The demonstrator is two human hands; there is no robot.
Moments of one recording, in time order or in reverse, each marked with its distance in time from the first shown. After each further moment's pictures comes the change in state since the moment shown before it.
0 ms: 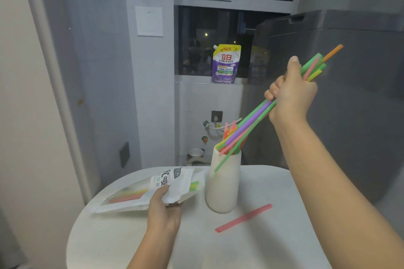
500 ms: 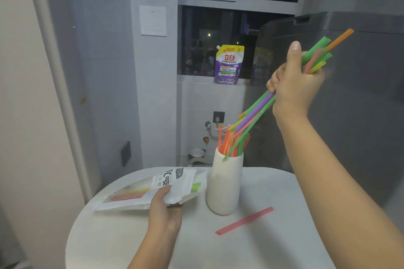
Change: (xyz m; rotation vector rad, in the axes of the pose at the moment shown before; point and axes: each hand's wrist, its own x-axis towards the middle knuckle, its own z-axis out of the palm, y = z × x) left_hand -0.001 0.000 0.002 0.025 0.003 0.002; right_hand -0.004 -0.005 0.012 -0.012 -0.183 -0.269
